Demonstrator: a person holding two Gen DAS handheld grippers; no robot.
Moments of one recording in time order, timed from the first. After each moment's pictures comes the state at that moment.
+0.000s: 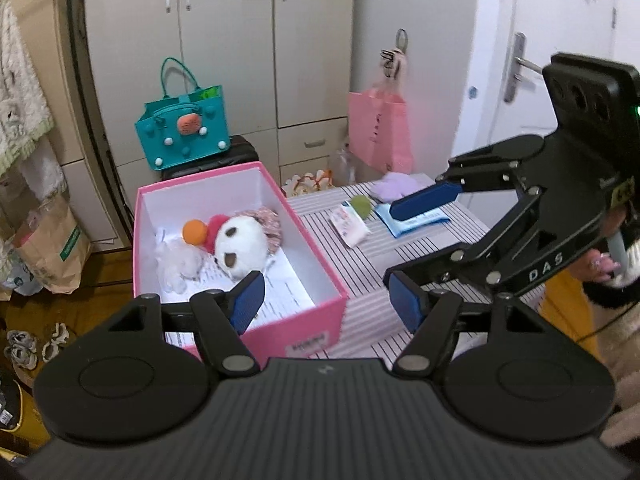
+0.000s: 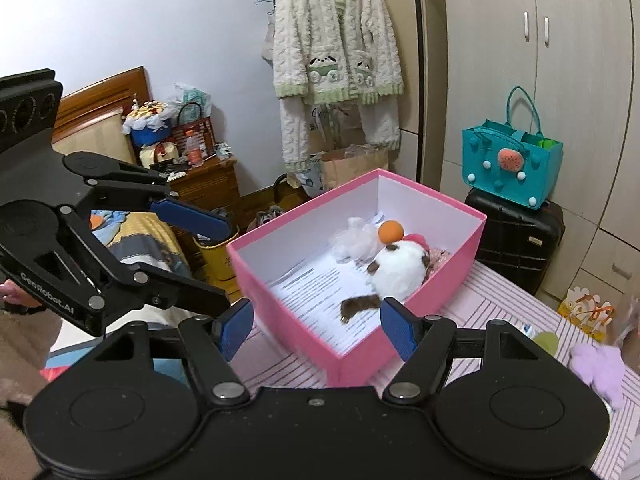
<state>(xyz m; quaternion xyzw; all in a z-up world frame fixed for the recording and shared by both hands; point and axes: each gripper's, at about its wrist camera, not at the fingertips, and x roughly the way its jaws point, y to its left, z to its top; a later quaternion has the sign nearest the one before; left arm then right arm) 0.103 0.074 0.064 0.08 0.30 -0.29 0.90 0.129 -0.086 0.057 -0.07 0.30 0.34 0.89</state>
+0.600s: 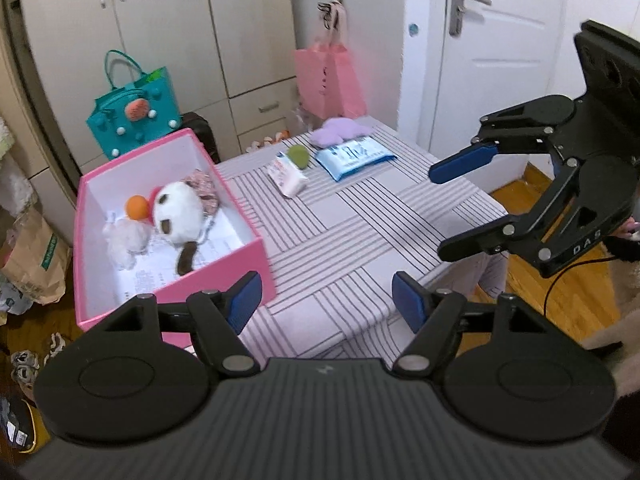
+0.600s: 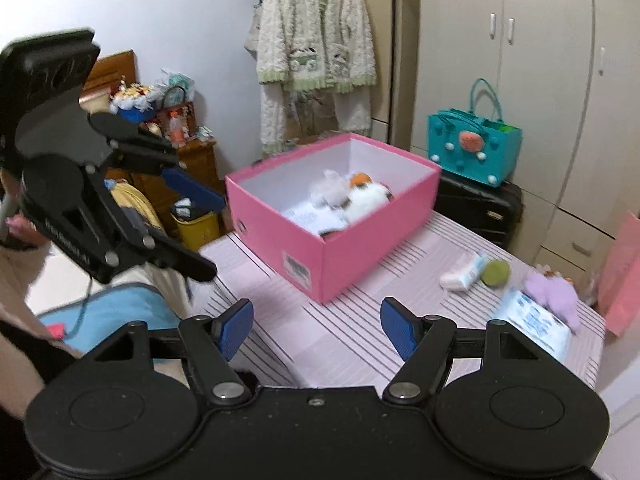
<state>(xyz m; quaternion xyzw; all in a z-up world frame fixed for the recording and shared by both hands) 0.059 0.018 0.034 0.16 0.34 -0.33 0.87 0.037 -0.144 0.024 -0.10 0.30 0.29 0.90</state>
